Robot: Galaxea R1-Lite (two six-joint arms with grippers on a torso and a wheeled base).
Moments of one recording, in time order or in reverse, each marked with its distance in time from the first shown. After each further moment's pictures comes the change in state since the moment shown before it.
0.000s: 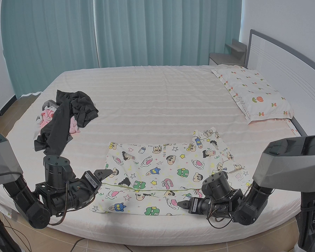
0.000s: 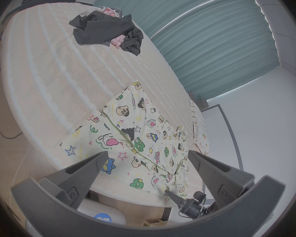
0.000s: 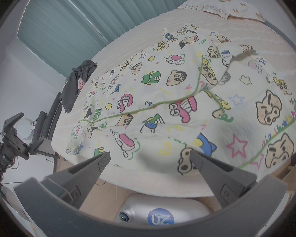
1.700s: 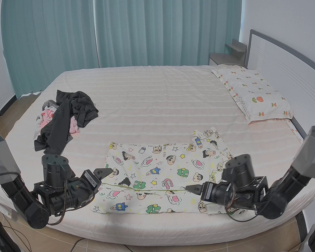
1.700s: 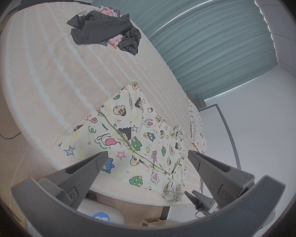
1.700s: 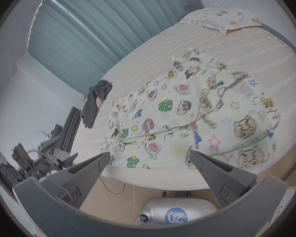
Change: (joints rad) left arm -0.001 -0.023 0.001 0.001 -0.015 -0.001; right arm -0.070 -0.324 0.149 0.003 0.039 0.052
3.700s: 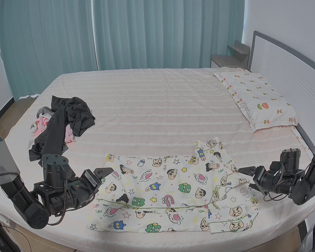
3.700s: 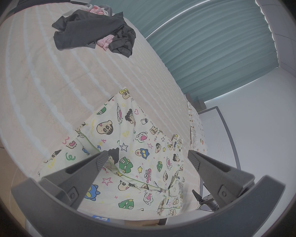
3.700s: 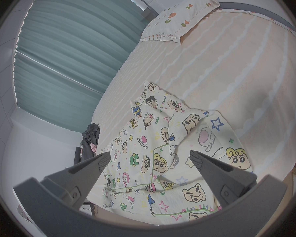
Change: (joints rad) left arm -0.007 -0.003 -0.001 0.002 0.007 0.003; right arm -0.523 0.045 0.225 -0.310 0.354 0.013
